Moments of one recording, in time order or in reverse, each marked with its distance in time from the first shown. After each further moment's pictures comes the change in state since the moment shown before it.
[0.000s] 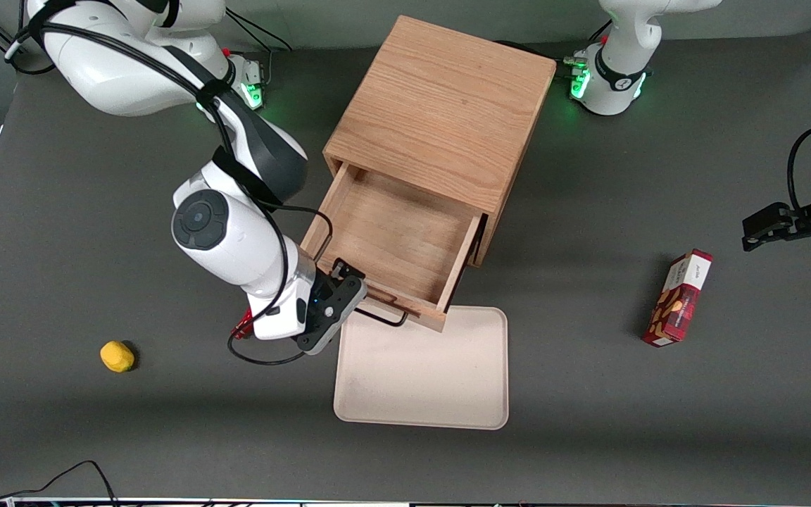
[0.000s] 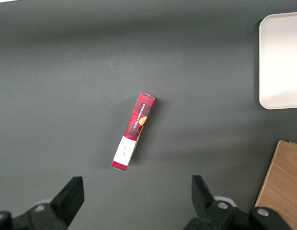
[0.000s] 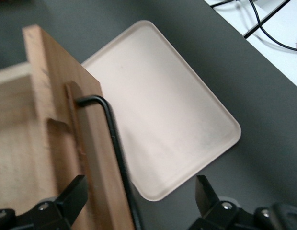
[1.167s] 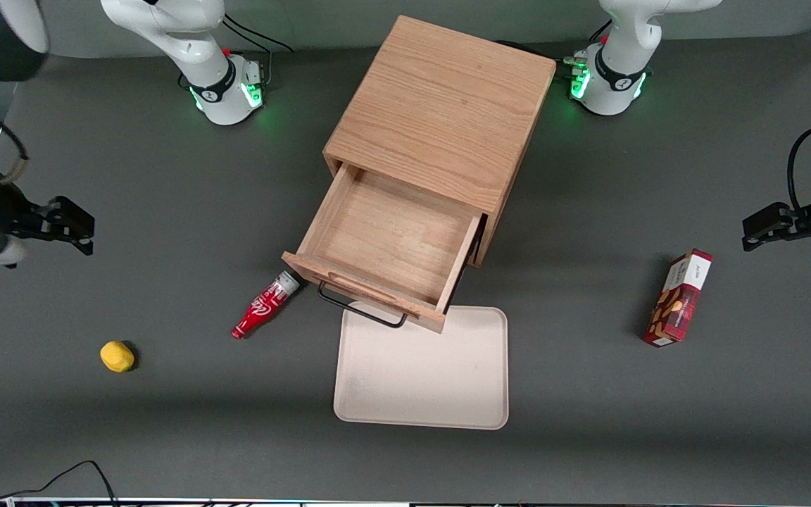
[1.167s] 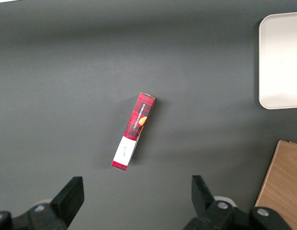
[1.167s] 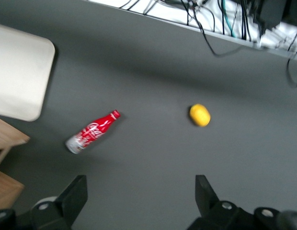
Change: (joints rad) arm -0.151 -0.521 -0.434 -0.074 0.080 -0.482 0.188
